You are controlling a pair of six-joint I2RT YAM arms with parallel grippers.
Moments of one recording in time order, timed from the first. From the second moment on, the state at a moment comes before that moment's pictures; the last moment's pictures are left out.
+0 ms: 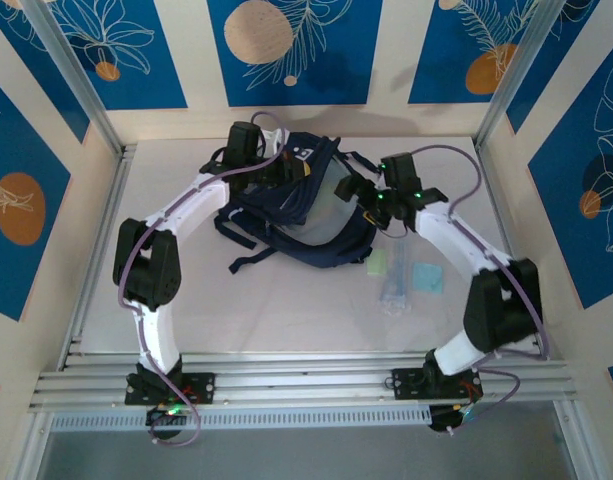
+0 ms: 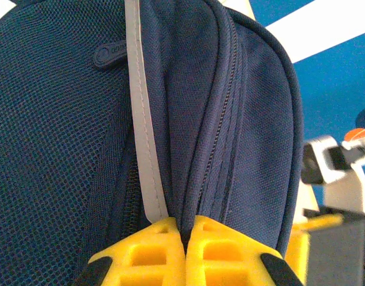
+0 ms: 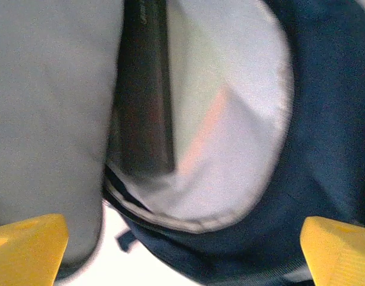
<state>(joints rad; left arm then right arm) -0.41 1.94 1.64 -0.24 0.68 -0.62 0.29 1.49 1.16 -0.51 -0.28 0.80</state>
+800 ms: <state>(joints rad) -0.41 1.94 1.64 -0.23 0.69 -0.63 0.24 1.47 0.77 -0.76 -0.02 0.70</state>
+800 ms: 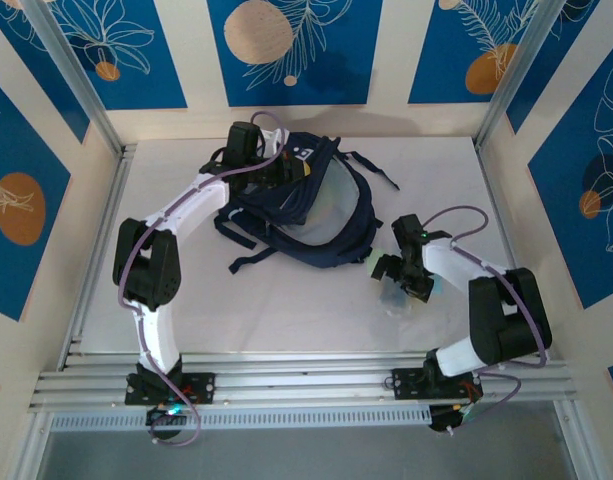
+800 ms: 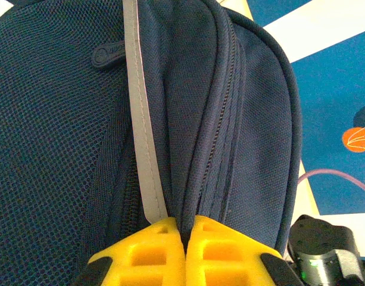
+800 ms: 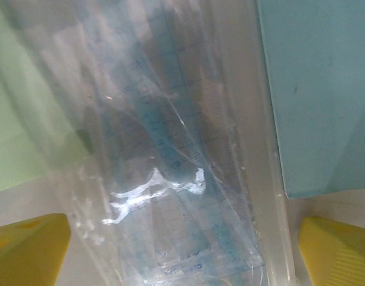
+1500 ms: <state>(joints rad) -0.41 1.94 1.64 -0.23 0.69 -0.63 0.27 1.43 0.77 -0.78 0.00 0.70</state>
